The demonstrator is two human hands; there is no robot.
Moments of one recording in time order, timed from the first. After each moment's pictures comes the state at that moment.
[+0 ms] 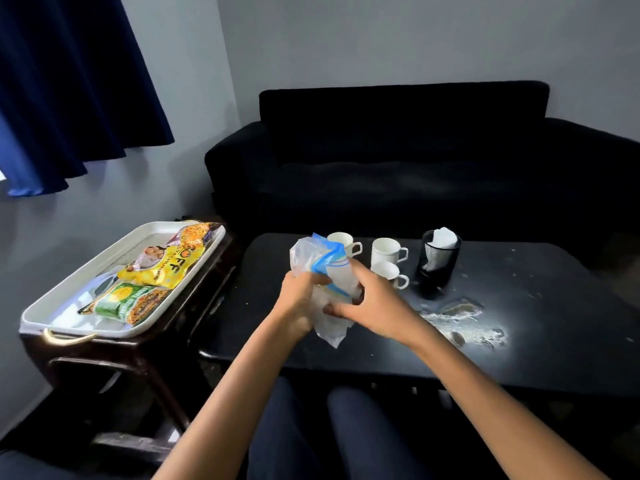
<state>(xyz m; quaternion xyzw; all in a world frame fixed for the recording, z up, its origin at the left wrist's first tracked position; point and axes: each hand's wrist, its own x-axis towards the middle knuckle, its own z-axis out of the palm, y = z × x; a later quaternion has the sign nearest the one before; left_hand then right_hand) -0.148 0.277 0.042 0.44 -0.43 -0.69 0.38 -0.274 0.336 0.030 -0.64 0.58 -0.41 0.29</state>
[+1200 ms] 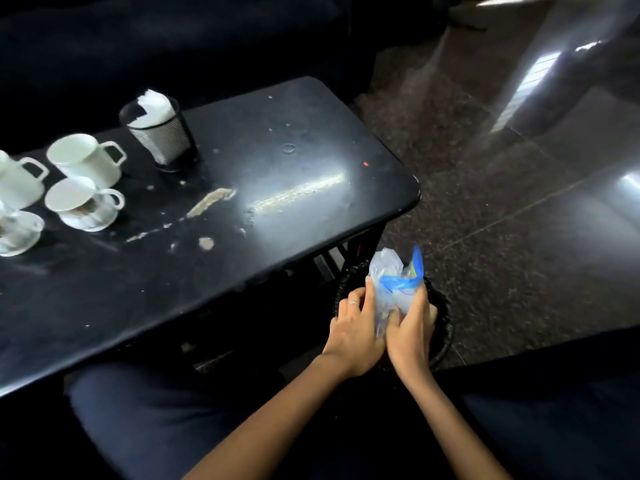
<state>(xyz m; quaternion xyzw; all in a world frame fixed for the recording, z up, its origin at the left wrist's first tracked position) -0.438 0.543 -0.183 0.17 -0.91 -0.36 -0.08 -0.487 0.624 -0.198 -0.04 0.90 -0.42 0.00</state>
